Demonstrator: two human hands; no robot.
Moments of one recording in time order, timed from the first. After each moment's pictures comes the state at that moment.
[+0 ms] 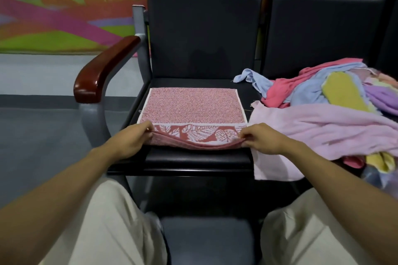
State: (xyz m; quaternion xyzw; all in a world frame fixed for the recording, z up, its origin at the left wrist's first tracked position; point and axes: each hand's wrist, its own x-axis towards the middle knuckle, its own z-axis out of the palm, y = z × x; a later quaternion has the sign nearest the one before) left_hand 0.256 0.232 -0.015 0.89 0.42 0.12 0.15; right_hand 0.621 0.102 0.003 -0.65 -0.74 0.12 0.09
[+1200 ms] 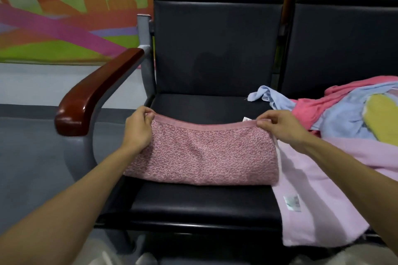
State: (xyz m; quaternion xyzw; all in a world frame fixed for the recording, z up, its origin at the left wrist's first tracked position) left_hand 0.324 0.318 0.011 0.69 0.56 0.42 0.18; right_hand 0.660 0.209 0.031 -0.70 -0.57 0.21 0.38
